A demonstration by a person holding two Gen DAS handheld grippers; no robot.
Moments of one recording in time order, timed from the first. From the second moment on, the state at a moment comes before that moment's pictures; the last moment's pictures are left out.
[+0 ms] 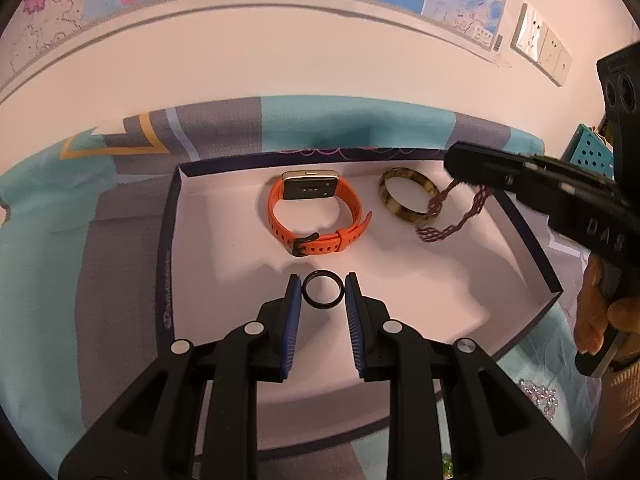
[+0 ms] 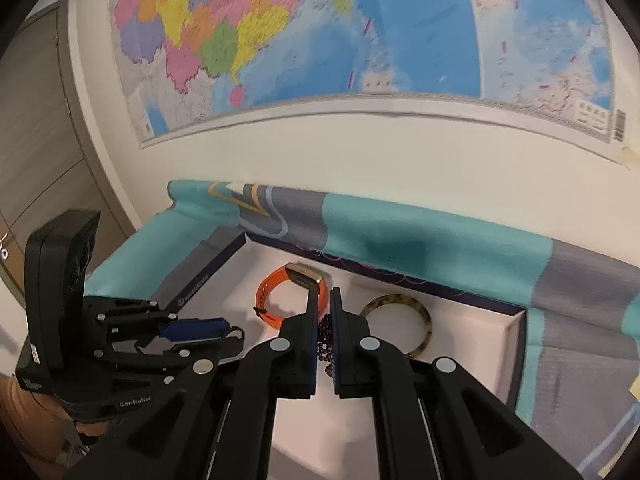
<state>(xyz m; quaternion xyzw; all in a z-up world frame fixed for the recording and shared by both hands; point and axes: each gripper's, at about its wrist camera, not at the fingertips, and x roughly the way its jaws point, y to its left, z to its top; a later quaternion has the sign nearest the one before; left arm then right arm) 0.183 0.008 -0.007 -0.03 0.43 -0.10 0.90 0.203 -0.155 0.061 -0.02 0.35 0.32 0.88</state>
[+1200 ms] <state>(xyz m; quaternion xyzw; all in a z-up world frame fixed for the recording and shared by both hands) 0.189 0.000 -0.009 -0.01 0.42 -0.09 0.90 0.191 -0.166 0.020 -0.11 0.39 0.27 0.87</state>
